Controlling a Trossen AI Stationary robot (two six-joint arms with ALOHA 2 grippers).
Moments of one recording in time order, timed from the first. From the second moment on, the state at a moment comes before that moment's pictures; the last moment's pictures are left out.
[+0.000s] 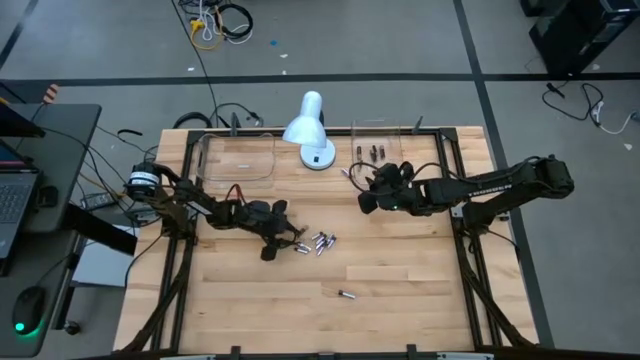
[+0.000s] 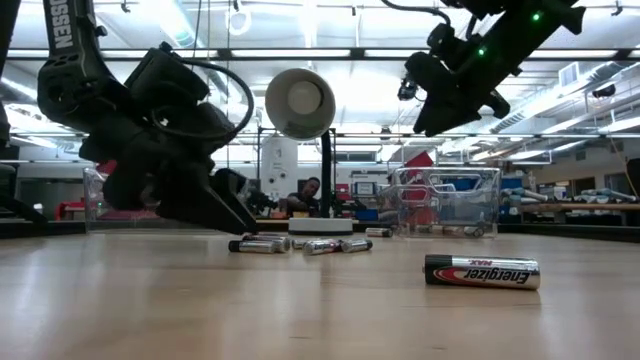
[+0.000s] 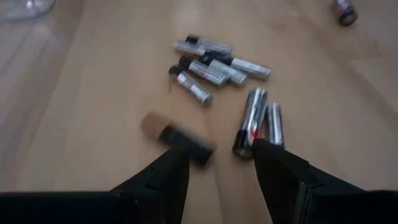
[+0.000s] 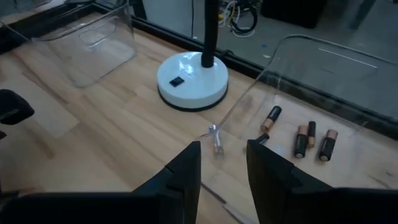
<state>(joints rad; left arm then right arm) 0.00 1.67 0.36 0.79 0.14 0.09 0.03 1.28 0.78 -0.32 0.77 0.70</state>
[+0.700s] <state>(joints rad) 0.02 1.63 0.35 0.72 -0.01 0.02 0.08 1.28 0.78 -0.26 0.76 0.70</state>
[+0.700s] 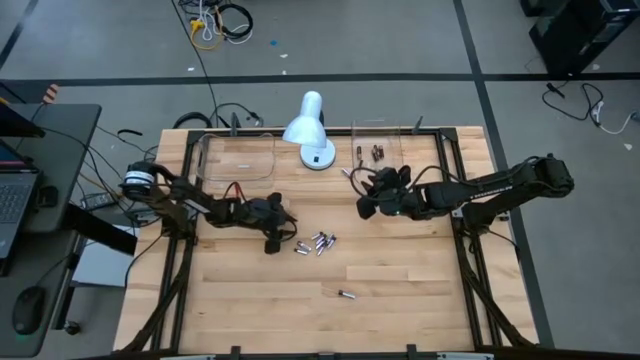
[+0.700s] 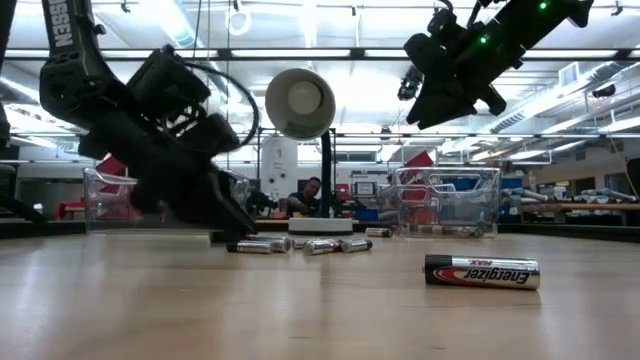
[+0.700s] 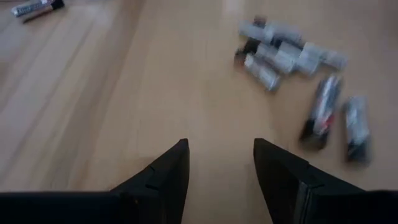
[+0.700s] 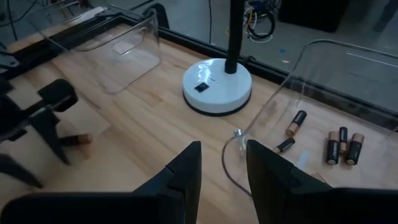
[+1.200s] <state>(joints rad) 0.00 1.28 0.41 0.12 0.13 -0.51 0.08 1.28 0.78 -0.25 0.77 0.70</state>
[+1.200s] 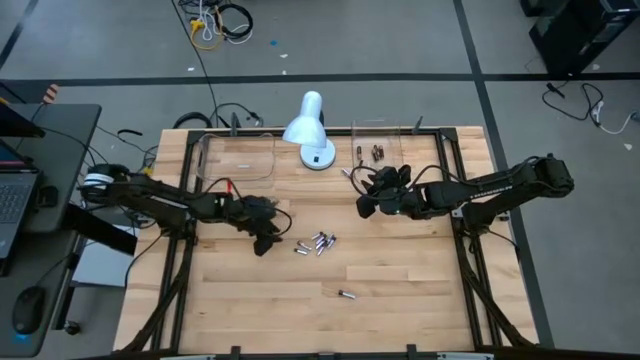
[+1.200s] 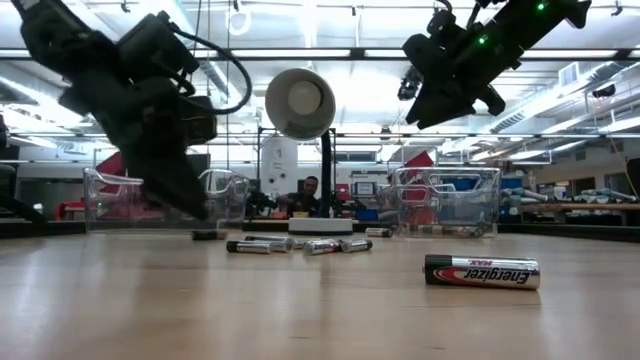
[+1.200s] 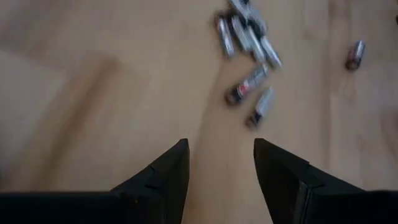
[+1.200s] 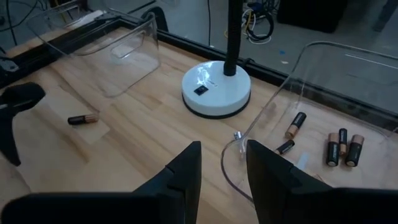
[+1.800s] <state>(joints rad) -0.02 1.25 0.47 -0.35 -0.04 -0.36 0.08 1.28 0.64 -0.03 0.77 0.70</state>
